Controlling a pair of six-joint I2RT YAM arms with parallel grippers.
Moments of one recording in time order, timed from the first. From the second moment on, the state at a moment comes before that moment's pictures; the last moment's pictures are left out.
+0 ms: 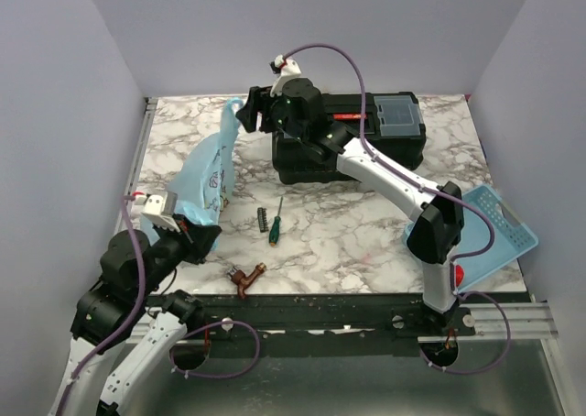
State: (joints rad) left arm -0.48 0.32 0.95 -0.82 0.03 -0.47; right arm 0.82 2.00 1.98 -0.09 0.08 0.40
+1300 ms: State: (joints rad) left arm -0.48 0.09 0.89 -0.95 0.17 -0.62; right arm 1.04 1.90 1.38 0.27 -0.07 1.04
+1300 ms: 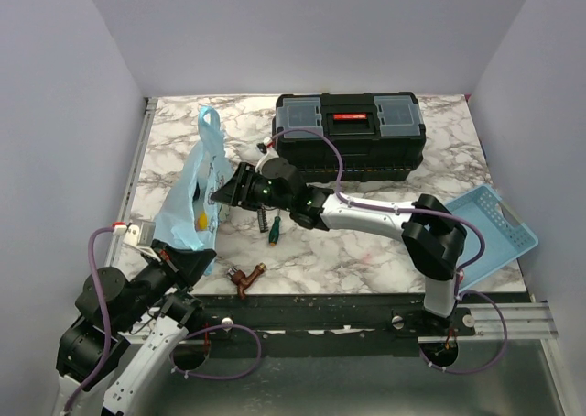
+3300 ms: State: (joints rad) left arm -0.44 0.94 0.85 -0.61 -0.64 -0.27; right arm 1.09 1.66 1.08 0.29 0.11 0.84
